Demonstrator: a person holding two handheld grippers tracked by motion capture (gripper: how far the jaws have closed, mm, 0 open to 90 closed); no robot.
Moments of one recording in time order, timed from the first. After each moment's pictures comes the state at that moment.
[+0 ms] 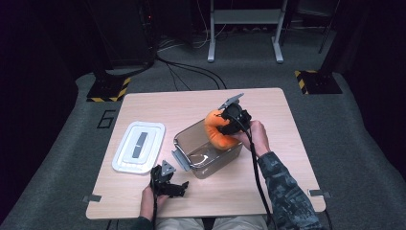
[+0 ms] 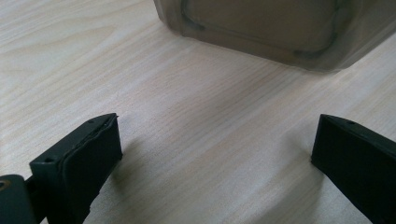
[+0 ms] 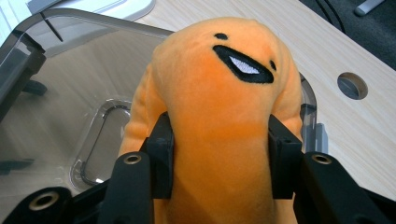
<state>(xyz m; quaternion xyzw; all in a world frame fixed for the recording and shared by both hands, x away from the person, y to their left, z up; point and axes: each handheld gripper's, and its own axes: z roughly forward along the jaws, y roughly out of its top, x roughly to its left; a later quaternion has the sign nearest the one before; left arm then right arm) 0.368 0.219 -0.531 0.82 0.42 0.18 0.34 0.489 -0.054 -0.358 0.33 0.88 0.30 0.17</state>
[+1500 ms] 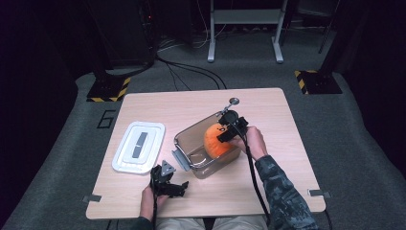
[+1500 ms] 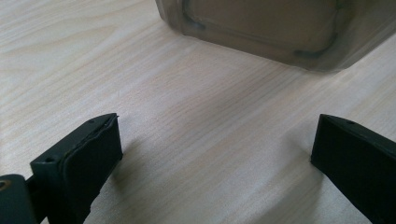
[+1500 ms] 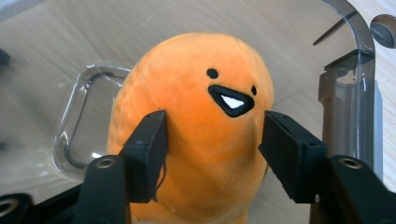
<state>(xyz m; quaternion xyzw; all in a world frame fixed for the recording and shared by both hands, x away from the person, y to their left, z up) 0.368 0.219 -0.530 0.82 0.41 0.18 0.34 0.498 -0.048 -0.394 0.37 0.89 0.24 0.13</state>
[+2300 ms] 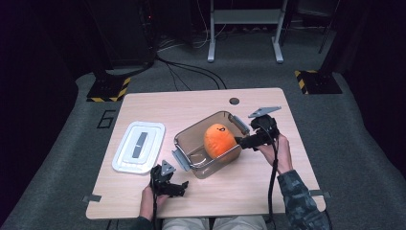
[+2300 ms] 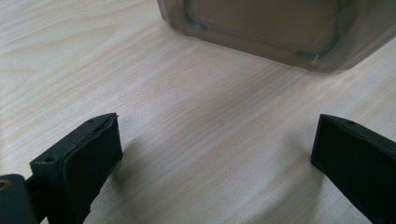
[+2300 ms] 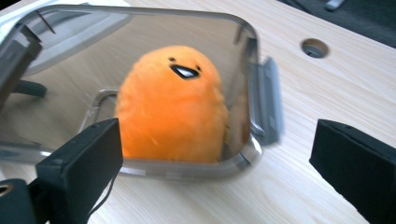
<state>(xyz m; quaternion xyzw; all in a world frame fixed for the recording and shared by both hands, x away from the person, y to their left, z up) 0.369 0.219 -0.531 0.82 0.42 0.18 0.35 0.443 -0.129 -0.367 0.40 0.82 0.36 0.17</state>
